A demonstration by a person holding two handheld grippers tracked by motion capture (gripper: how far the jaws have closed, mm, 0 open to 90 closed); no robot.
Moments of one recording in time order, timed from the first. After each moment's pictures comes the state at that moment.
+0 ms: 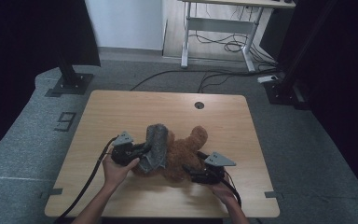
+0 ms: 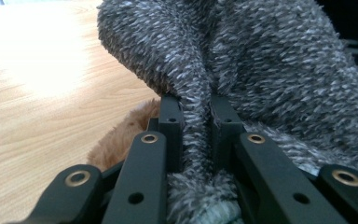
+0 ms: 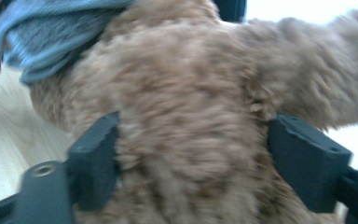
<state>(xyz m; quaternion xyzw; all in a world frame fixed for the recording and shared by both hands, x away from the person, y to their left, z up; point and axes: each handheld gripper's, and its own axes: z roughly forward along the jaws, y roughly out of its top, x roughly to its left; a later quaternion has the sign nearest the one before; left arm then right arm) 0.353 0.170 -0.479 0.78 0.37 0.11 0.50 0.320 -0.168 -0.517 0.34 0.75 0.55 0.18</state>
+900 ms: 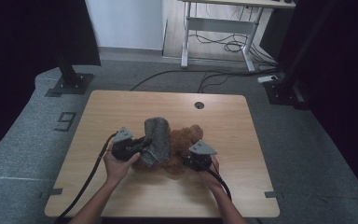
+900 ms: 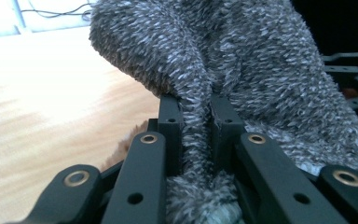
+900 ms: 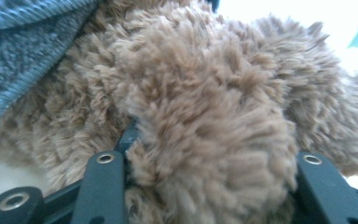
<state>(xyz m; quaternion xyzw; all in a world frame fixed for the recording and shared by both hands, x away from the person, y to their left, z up) 0.371 0.168 -0.473 0.76 0.37 0.14 0.52 0.361 -0.123 -0.516 0.34 0.76 0.49 0.27</state>
